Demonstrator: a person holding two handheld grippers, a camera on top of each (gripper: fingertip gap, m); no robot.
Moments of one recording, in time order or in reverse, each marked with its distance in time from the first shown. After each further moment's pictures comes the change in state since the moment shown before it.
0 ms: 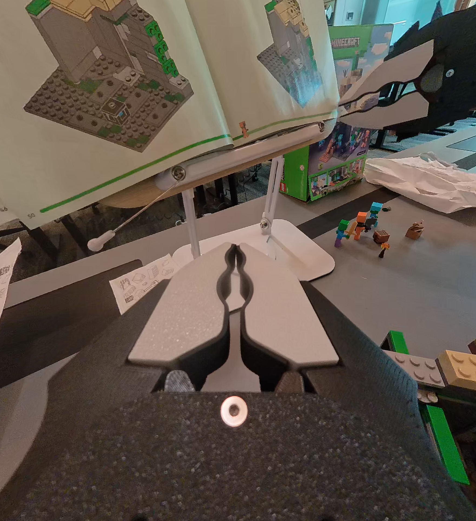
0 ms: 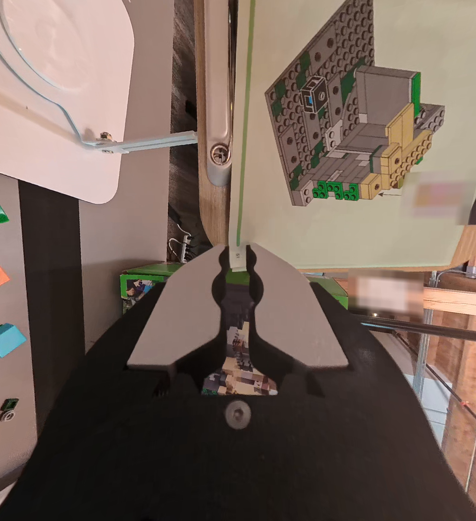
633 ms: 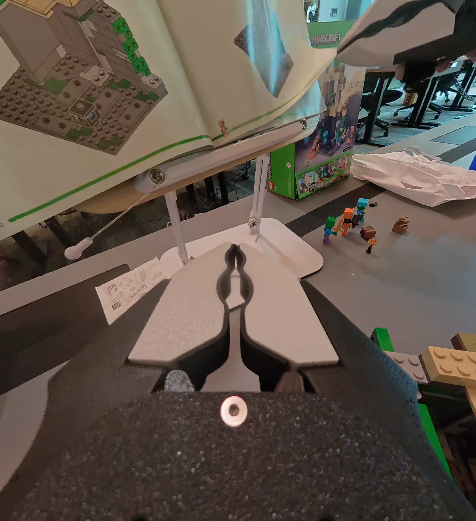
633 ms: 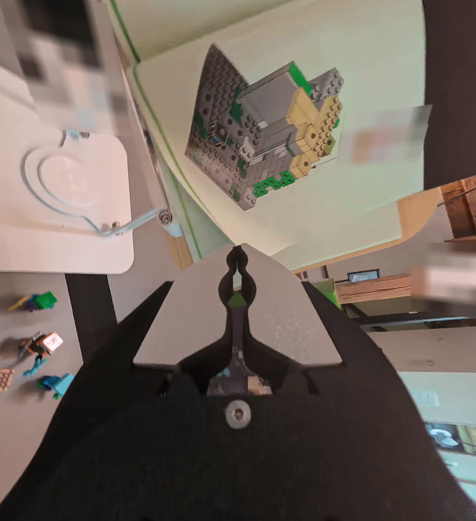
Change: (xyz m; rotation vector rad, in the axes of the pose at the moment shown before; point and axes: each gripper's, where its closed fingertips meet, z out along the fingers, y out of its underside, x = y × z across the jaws) left arm 0.014 0.000 0.004 -0.006 0.042 0.018; right arm 0.045 -0.030 -0.028 0.156 -0.009 0.358
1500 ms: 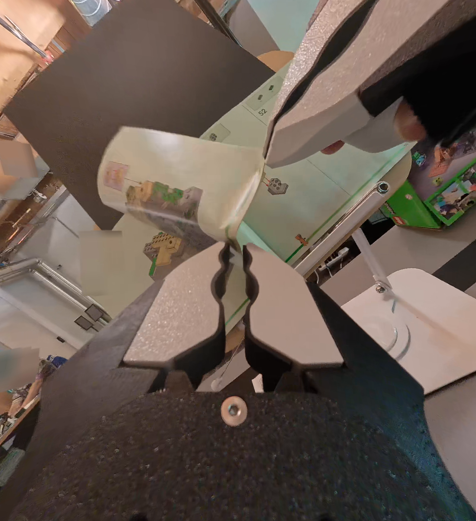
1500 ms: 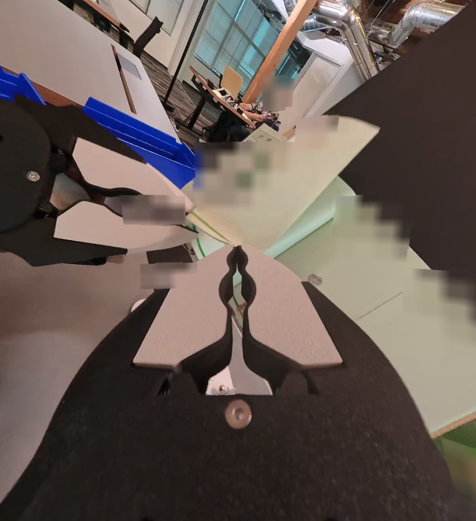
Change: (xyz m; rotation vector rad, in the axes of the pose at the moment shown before) left arm -0.006 -0.110 0.030 0.157 -0.406 0.643; right arm -0.032 -0.157 0.004 0.407 -0.106 0.394
